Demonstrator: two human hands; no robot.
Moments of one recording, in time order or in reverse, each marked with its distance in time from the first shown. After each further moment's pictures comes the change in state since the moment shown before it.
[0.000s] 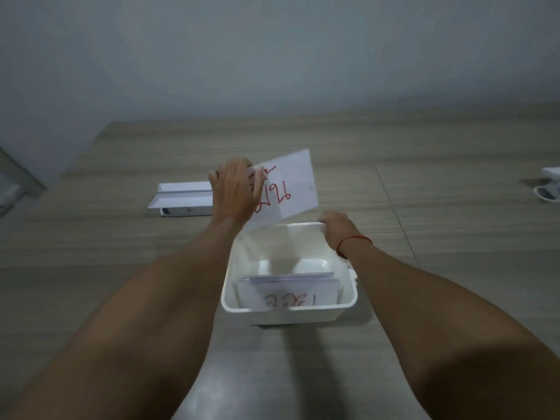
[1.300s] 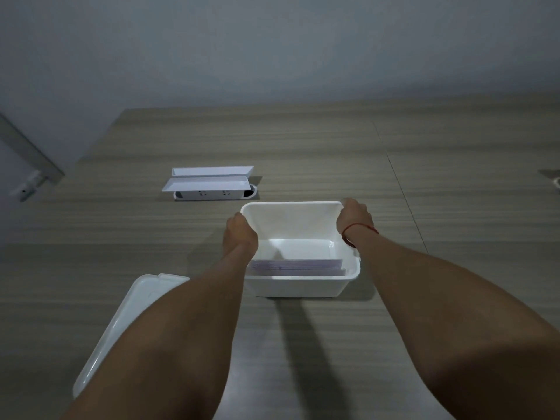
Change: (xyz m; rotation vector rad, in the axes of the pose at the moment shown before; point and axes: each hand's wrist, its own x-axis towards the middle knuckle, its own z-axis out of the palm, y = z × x) left_hand -0.094 -0.008 0.009 -0.111 -0.483 -0.705; right_hand -0.018 -0.002 0.006 0.159 0.168 0.269
